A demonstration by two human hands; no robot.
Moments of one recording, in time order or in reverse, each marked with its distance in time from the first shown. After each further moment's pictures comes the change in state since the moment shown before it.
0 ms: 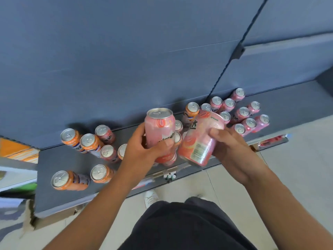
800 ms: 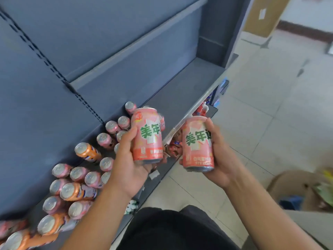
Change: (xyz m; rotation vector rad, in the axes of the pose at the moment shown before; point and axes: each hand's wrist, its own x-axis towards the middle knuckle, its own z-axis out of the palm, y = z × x) left_hand -0.022 0.020 0.385 -0.308 -0.449 -0.415; right_hand -0.173 -0.022 -0.307 0.747 0.405 -0.015
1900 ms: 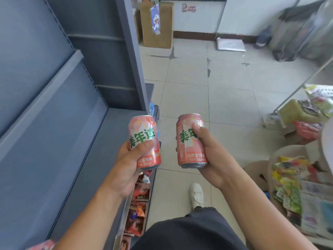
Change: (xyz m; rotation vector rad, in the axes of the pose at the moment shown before) left_hand 0.367 0.005 0.307 0.505 -0.519 -0.189; right_hand 0.149 -0.317 -0.145 0.113 0.359 -0.441
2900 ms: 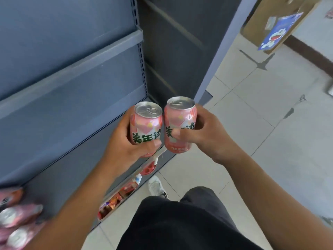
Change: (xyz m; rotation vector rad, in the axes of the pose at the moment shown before) left_hand 0.204 0.084 -0.030 0.269 0.614 0.373; right_hand 0.330 -0.140 0.094 -0.858 -0.783 -0.116
